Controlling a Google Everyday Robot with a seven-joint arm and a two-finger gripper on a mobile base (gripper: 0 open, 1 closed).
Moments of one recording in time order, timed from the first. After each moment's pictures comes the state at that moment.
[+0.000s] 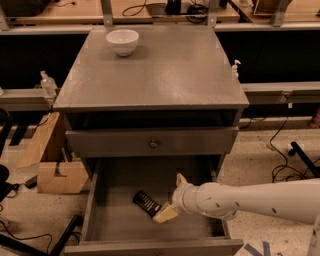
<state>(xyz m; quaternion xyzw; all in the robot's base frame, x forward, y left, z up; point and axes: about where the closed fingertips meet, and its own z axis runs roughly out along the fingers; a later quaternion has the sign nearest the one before) 0.529 -0.039 0.467 -0.48 0.80 0.11 0.36</state>
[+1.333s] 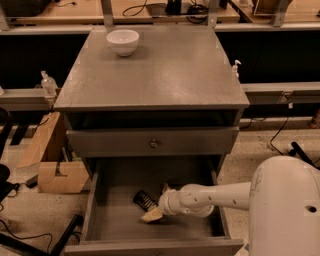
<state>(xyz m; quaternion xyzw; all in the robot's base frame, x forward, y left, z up) 0.564 0.016 0.330 -0.45 0.81 0.20 0.31</state>
